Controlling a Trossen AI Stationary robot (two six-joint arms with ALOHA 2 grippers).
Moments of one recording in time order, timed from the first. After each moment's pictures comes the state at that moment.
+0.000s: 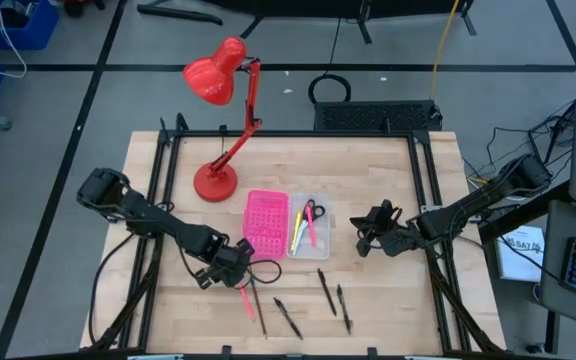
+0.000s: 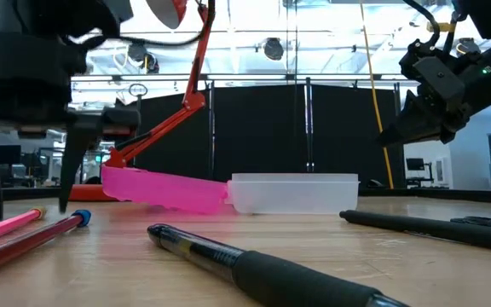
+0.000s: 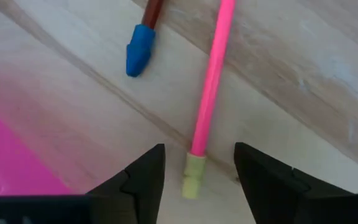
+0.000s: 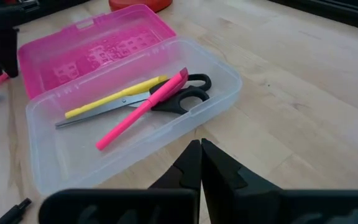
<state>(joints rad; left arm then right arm) -0.40 1.62 0.81 -0.47 0.08 0.55 0.42 1.11 0.30 0.08 0.78 0.75</state>
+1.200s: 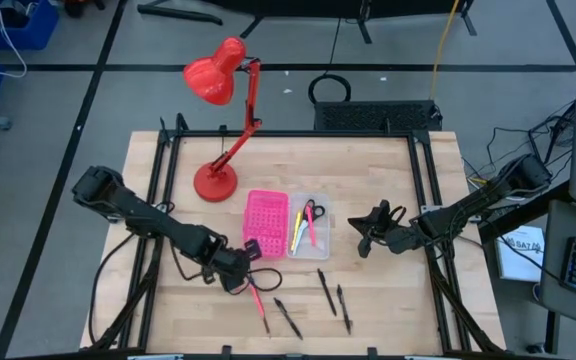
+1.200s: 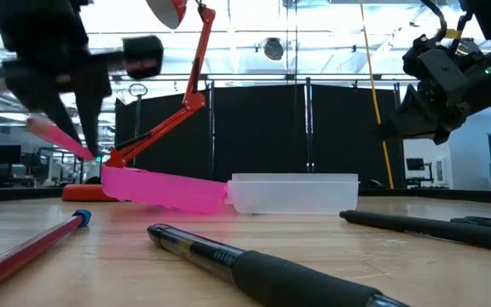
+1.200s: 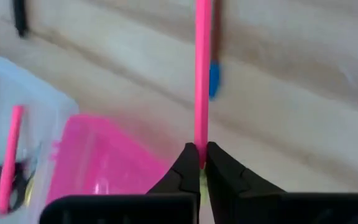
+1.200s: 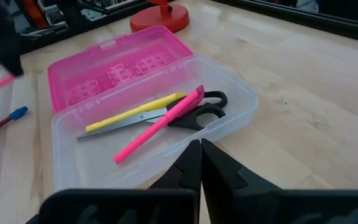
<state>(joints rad) -0.43 1.55 0.94 -0.58 -0.12 0.80 0.42 1.11 0.24 0.30 0.78 0.64</state>
